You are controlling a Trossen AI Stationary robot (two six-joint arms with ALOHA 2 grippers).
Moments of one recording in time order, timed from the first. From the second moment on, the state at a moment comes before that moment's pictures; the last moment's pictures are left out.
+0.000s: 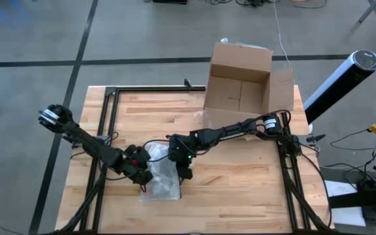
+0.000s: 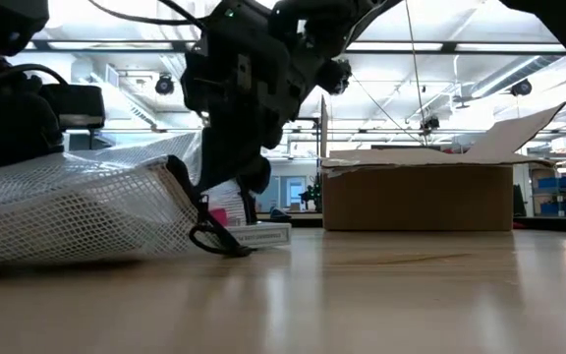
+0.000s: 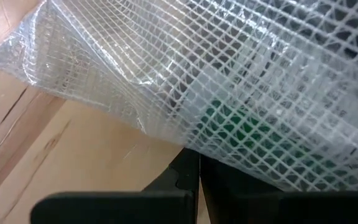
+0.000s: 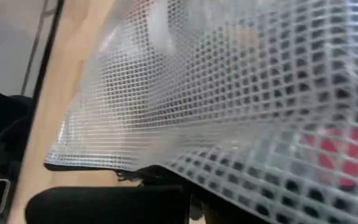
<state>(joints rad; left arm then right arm) -0.54 1.34 0.54 -0.45 -0.44 -1.08 0.04 2.18 1.64 -0.38 -0.46 0.16</state>
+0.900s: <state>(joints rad) -0.54 1.34 0.54 -0.46 -0.43 -1.08 -0.03 1.84 1.13 -0.05 -0.36 0.32</state>
